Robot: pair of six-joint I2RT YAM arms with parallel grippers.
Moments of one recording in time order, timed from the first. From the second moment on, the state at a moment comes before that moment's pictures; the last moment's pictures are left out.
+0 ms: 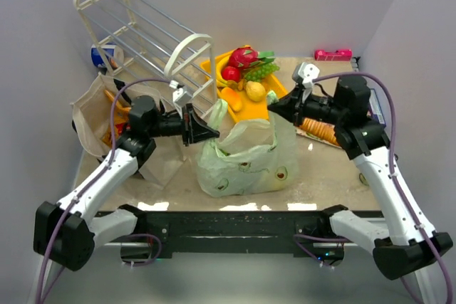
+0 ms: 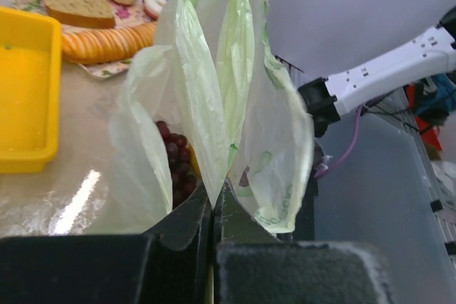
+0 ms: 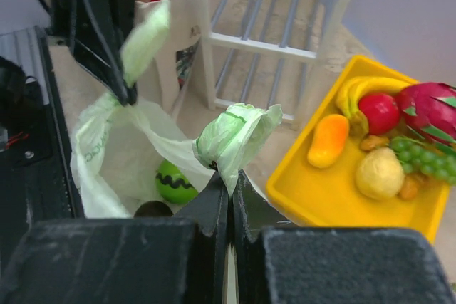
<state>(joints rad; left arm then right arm) -0.36 1.07 0.77 0.22 1.01 -0.38 0.28 1.02 1.21 -0.41 -0.78 -0.19</state>
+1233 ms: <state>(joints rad) -0.47 1.24 0.92 0.04 1.06 -0.13 0.66 1.31 1.21 -0.18 -0.69 0.07</state>
